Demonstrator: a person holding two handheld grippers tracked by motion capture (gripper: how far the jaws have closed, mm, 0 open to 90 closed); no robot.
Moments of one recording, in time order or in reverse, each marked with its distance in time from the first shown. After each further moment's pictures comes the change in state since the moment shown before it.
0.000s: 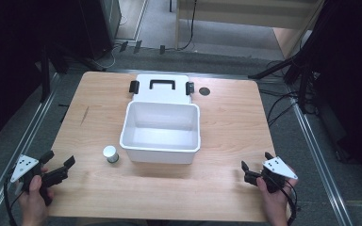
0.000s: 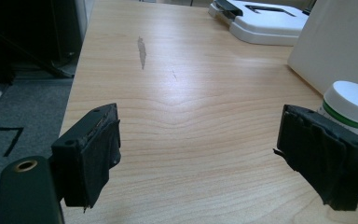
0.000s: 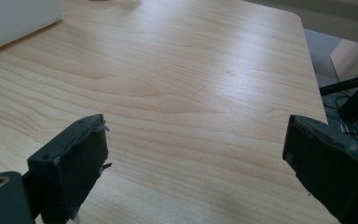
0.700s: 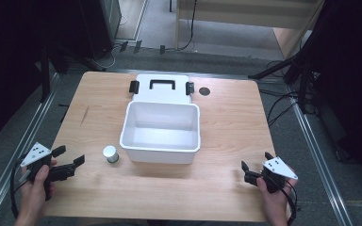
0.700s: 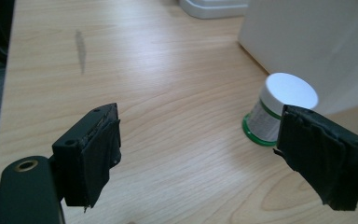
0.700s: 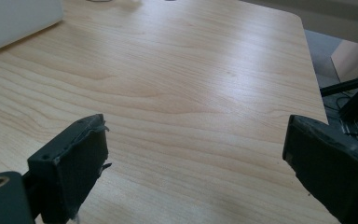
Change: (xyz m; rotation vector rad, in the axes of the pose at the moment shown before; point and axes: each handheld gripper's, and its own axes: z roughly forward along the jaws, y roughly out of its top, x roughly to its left) left arm -0.028 0.043 0.010 0.191 -0.146 0.124; right arm 0.000 0.000 0.000 -0.004 0.003 0.000
